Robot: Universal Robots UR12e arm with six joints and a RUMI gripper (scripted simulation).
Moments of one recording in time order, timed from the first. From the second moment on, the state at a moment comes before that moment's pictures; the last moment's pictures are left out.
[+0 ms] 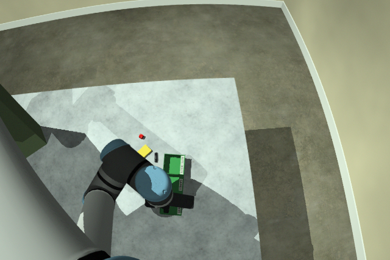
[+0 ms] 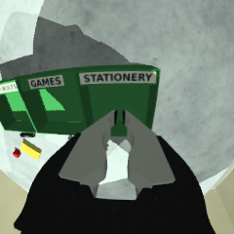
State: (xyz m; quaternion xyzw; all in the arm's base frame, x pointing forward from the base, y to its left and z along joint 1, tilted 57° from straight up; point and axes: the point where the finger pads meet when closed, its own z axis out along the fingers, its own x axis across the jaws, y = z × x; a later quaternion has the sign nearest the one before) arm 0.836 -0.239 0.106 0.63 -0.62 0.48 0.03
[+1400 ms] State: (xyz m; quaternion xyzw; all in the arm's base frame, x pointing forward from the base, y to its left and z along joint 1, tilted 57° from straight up) arm 0.827 -0.229 0.115 0.63 -0.62 0.48 0.03
